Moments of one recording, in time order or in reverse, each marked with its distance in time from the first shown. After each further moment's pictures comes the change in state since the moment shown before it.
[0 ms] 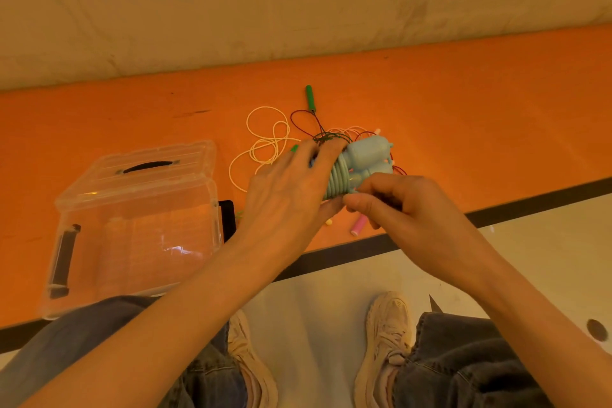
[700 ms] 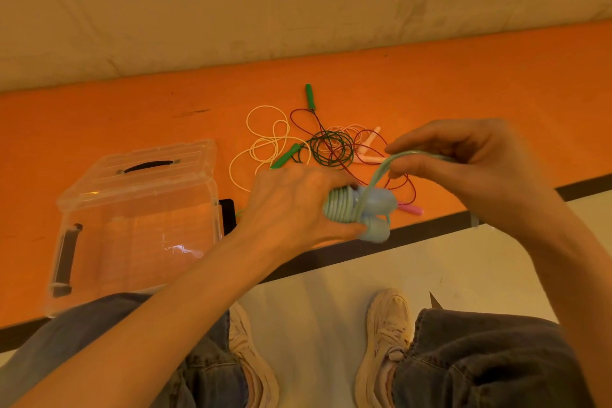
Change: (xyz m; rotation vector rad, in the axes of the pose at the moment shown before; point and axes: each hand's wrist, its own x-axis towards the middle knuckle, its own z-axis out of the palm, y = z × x) left_hand 0.001 0.008 -0.015 -0.101 -0.197 0.047; right_hand 0.007 -0.002 -0.051 0.183 0.093 -0.083
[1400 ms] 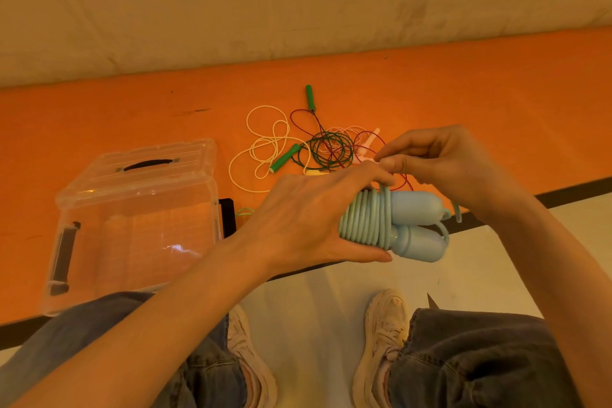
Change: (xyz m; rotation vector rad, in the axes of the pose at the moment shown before) left_hand -0.006 -0.002 0.000 -0.200 0.078 0.303; right_hand 0.022 0.028 0.007 0.076 -0.065 0.137
